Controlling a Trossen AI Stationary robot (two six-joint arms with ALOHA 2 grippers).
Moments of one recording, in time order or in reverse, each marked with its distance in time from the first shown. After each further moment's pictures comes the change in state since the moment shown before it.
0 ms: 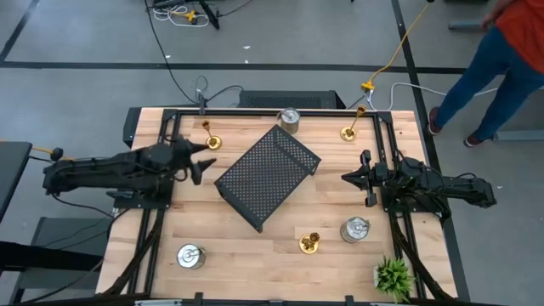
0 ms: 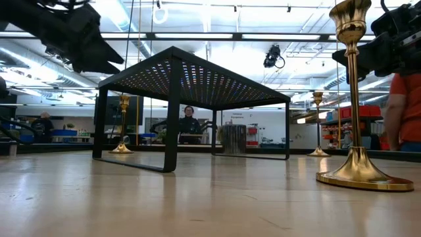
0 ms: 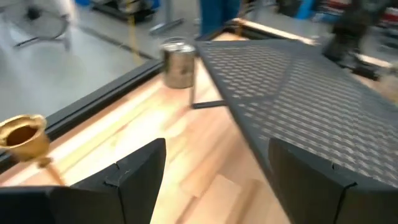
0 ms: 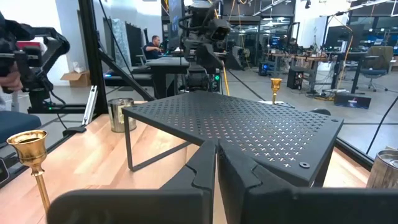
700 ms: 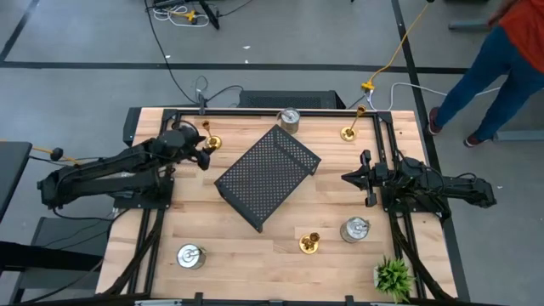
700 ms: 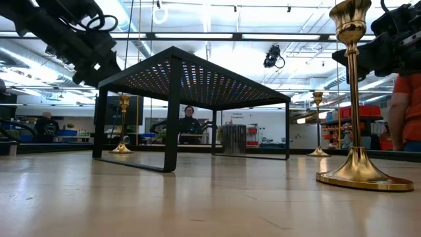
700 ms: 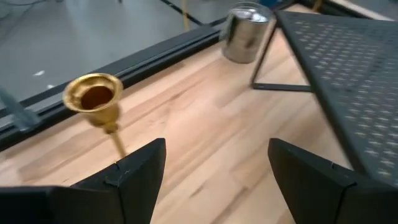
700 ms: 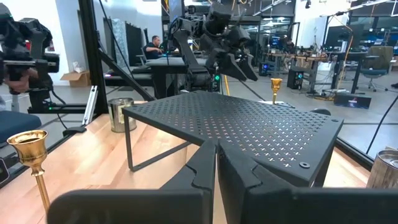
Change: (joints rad) left arm 0.296 0.161 0.027 -0.019 0.099 -0.027; right arm 0.000 0.000 0.000 0.000 0.000 0.000
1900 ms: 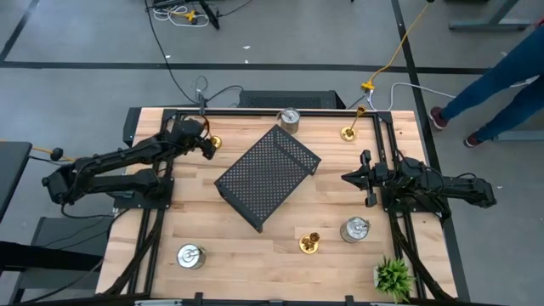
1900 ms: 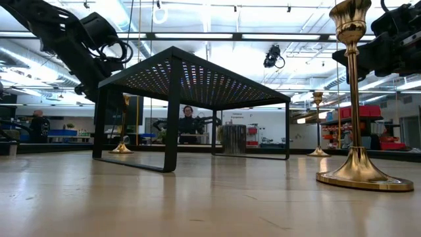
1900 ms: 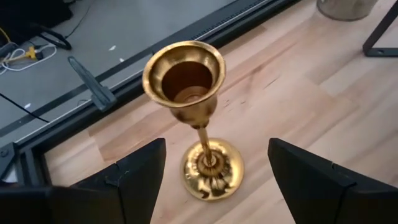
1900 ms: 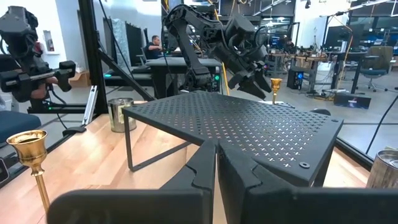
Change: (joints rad) left arm 0.185 0.268 -0.001 0.102 -0.071 0.144; right arm 0.000 0.000 0.000 0.000 0.000 0.000
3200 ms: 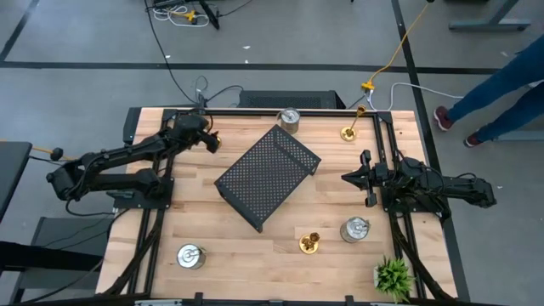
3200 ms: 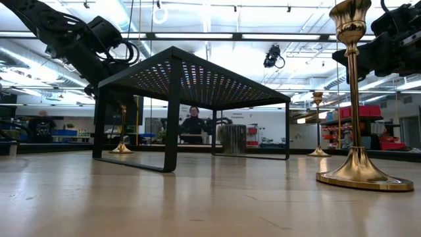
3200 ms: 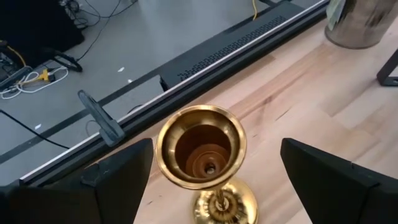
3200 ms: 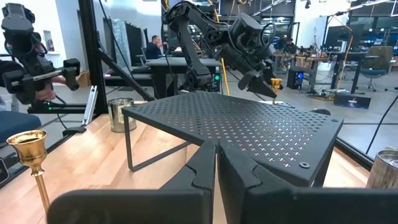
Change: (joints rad) left arm 0.055 0.086 0.000 0.186 0.006 0.090; right arm 0.000 0.000 0.000 0.000 0.000 0.000
